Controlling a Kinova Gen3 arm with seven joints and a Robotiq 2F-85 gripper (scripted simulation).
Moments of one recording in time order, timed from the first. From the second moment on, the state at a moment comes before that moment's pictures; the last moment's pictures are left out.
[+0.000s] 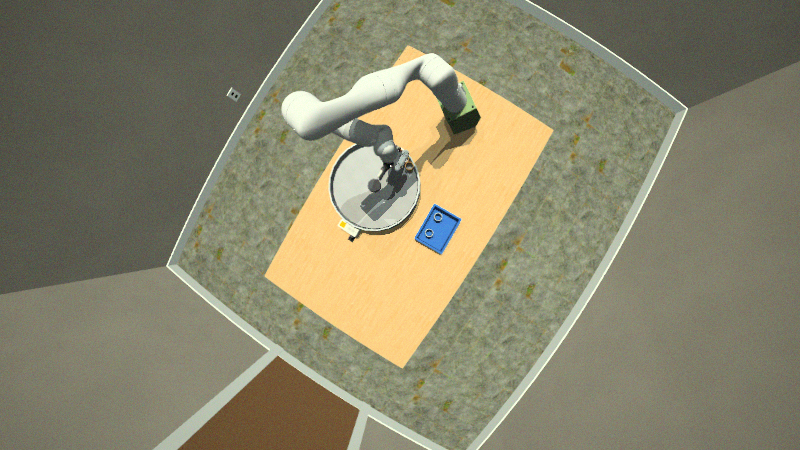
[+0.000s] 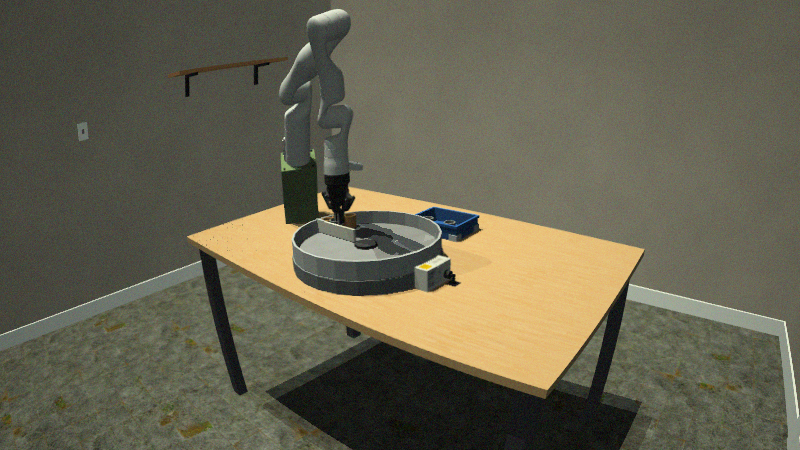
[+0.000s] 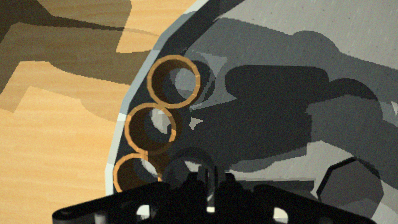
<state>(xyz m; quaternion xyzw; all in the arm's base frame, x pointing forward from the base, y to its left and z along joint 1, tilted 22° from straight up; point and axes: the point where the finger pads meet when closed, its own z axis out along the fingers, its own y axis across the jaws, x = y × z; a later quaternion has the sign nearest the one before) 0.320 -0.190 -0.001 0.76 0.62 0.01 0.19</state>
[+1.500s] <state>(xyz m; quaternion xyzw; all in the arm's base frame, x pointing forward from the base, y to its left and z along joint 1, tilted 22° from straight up) 0.317 -0.186 0.016 0.76 0.62 0.01 0.19</state>
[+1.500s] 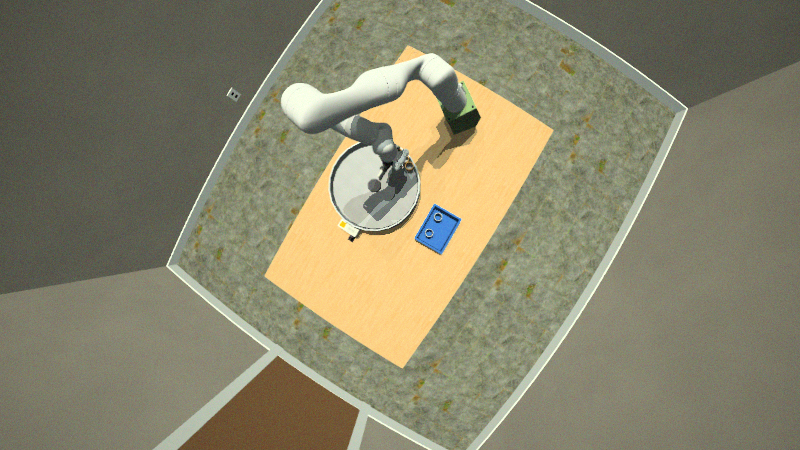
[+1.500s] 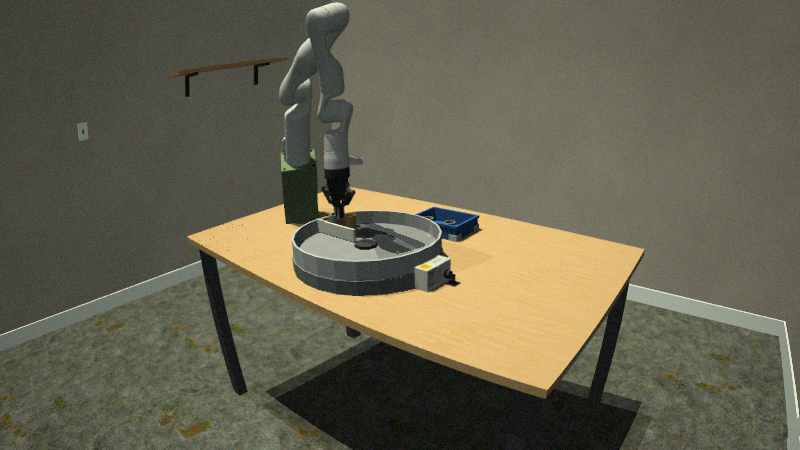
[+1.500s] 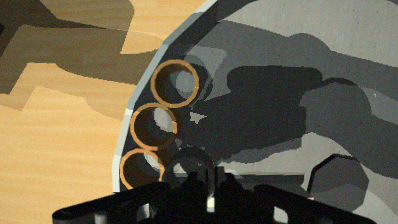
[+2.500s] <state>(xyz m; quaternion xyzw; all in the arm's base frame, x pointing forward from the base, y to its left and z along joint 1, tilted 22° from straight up) 0.313 -0.182 0.029 0.76 0.62 0.01 0.19</state>
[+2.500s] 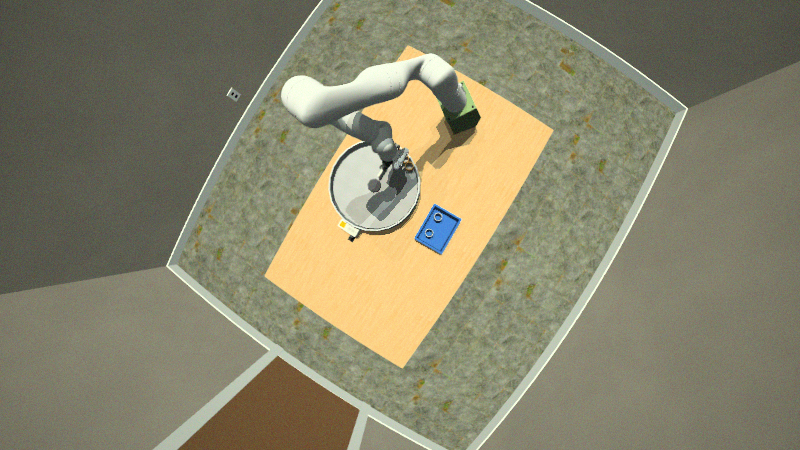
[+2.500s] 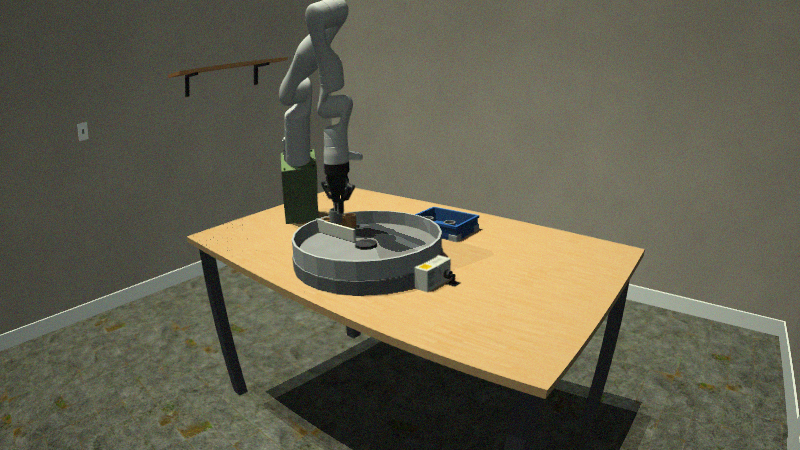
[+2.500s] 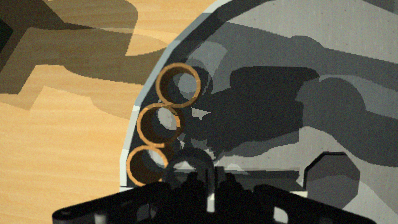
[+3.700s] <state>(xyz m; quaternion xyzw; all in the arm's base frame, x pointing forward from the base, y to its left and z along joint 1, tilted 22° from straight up) 0.305 -0.175 0.053 0.76 0.62 0.01 0.19</state>
